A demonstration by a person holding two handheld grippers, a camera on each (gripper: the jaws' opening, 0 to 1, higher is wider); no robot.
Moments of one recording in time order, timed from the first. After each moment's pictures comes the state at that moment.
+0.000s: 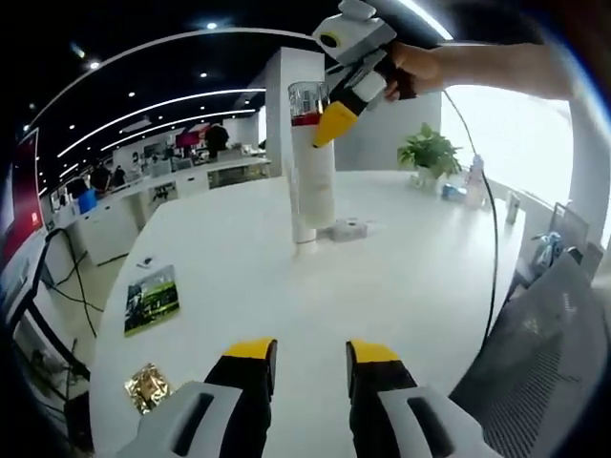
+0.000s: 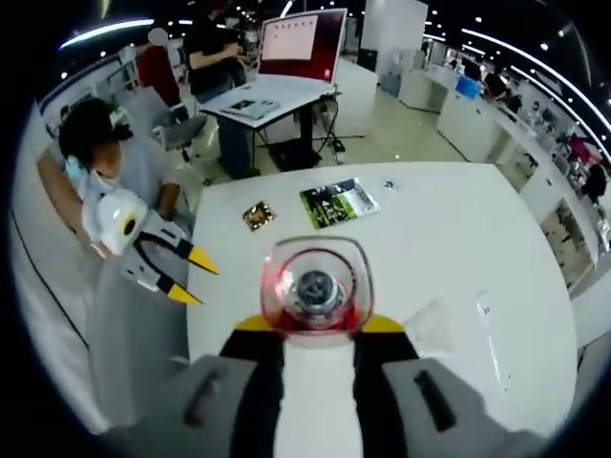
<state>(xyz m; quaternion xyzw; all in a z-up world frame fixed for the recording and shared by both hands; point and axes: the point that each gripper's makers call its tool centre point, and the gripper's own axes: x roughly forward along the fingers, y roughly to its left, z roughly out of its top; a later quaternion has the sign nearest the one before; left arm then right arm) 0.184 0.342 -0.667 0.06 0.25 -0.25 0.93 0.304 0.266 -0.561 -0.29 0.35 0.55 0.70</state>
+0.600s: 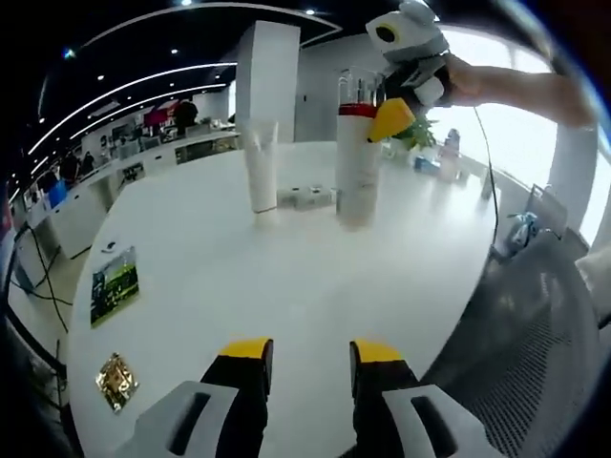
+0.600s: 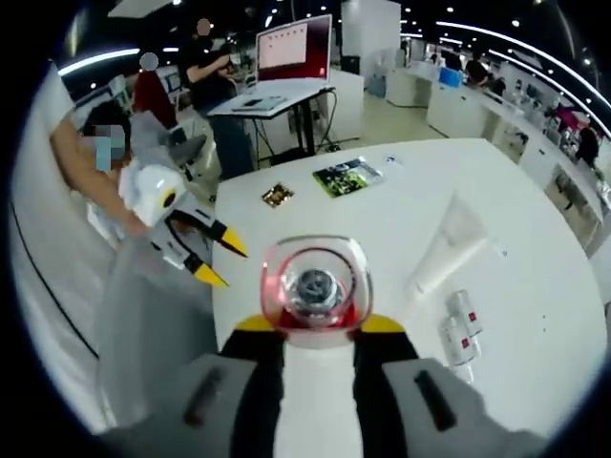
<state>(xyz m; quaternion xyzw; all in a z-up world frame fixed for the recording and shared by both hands) 0.166 0.313 -0.691 0.07 0.31 -0.31 0.89 0.245 0.196 -0.601 -0.22 0.36 0.55 0.72</state>
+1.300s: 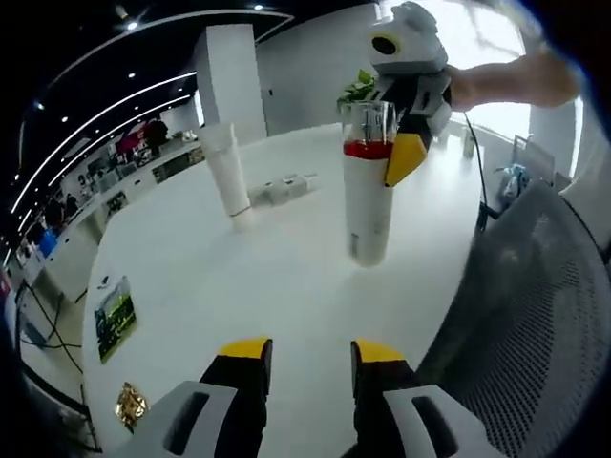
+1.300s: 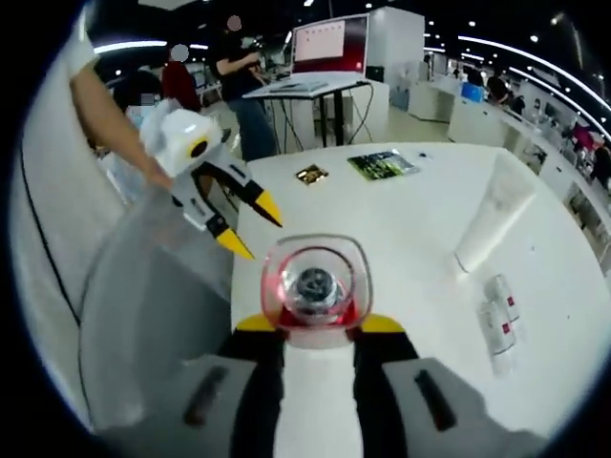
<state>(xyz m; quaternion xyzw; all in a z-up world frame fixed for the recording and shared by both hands) 0.155 0.301 -0.696 0.17 0.30 -0.34 0.87 0.186 0.193 -0.644 -0.23 0.31 0.60 0.70</state>
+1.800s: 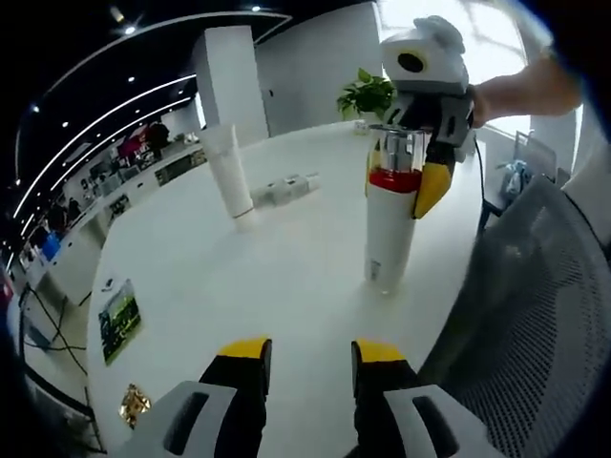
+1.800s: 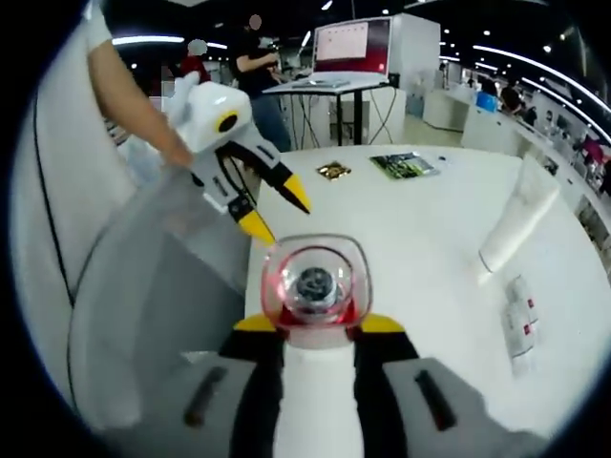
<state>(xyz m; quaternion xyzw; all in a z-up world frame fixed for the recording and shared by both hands) 0.157 0.303 -0.697 0.18 0.30 -0.34 0.87 0.164 0.193 -0.661 -0.24 0.30 0.62 0.68</state>
